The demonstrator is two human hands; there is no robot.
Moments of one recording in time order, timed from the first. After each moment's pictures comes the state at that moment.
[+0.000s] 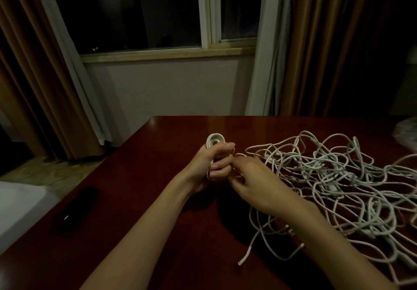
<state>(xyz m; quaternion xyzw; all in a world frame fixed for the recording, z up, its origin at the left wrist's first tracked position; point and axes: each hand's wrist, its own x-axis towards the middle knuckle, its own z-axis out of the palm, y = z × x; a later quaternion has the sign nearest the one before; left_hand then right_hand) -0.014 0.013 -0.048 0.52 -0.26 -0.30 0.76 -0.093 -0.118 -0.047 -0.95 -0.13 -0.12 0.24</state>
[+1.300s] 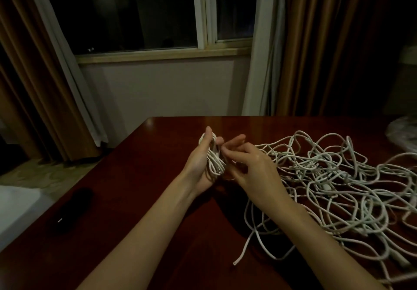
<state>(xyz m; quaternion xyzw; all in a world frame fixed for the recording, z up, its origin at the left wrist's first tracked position) -0.025 0.000 -0.040 0.42 -0.13 -0.29 0.85 -0.087 -0.119 -0.059 -0.90 -0.10 -0.30 0.31</state>
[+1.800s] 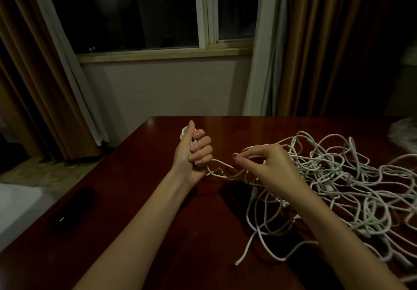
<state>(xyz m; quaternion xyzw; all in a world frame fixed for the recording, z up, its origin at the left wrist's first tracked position) -0.009 0.018 -0.035 0.32 -0.09 -0.22 0.92 -0.087 -0.143 -0.041 -0.88 -0.06 -0.20 0.43</state>
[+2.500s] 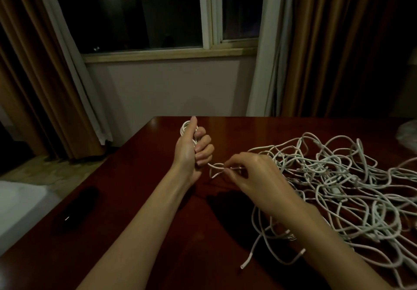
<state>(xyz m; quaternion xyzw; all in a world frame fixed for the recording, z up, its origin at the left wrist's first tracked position) -0.008 0.023 -0.026 0.46 -0.11 -0.13 0.87 -0.096 -0.110 -0.040 -0.92 -0.15 -0.24 0.28</state>
